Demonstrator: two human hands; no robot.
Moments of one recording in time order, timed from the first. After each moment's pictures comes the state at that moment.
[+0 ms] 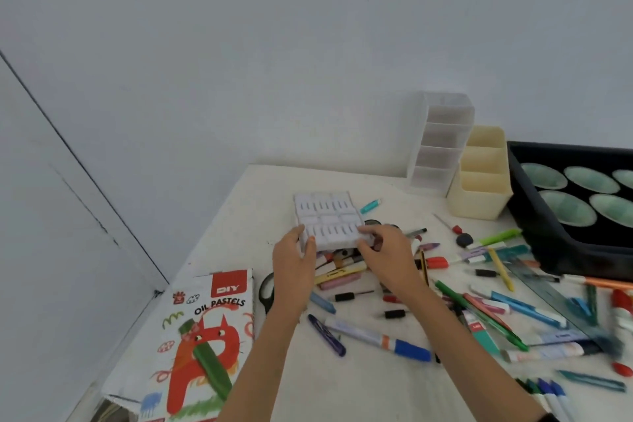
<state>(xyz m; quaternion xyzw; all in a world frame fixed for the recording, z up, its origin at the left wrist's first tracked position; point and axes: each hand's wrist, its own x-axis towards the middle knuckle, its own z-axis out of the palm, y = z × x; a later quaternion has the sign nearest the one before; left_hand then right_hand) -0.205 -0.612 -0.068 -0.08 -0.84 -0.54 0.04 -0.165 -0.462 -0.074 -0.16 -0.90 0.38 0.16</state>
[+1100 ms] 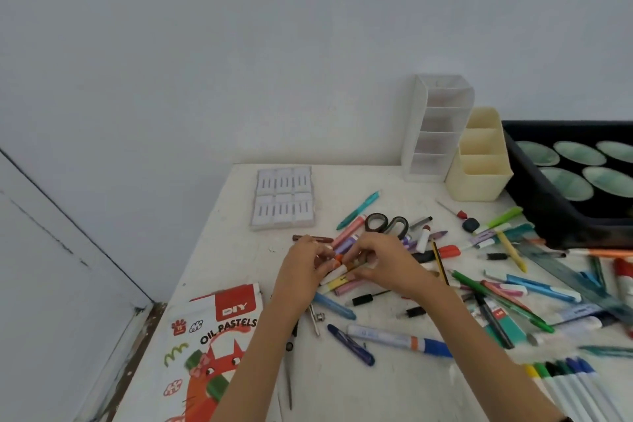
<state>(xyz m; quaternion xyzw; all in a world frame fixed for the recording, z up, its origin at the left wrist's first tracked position) -0.242 -0.630 -0.090 -0.32 -0.86 -0.40 -0.05 -0.172 -0.474 -0.080 -0.05 -0.93 0.36 0.03</state>
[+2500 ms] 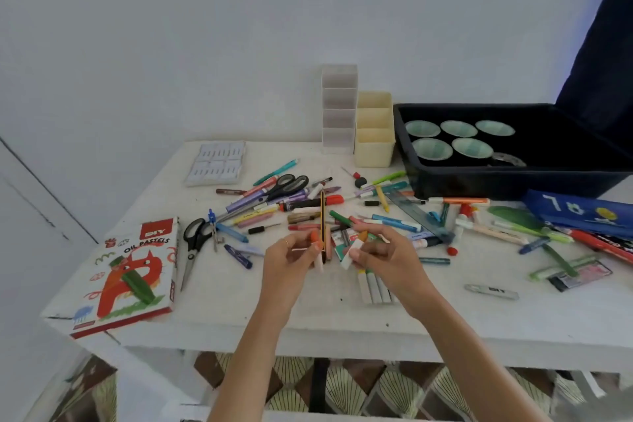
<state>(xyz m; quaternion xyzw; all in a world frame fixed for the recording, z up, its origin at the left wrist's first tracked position) -0.020 -0.557 -0.071 -0.10 -0.71 -0.69 -0.13 0.059 -0.405 -0.067 -0.15 -0.67 0.71 0.15</state>
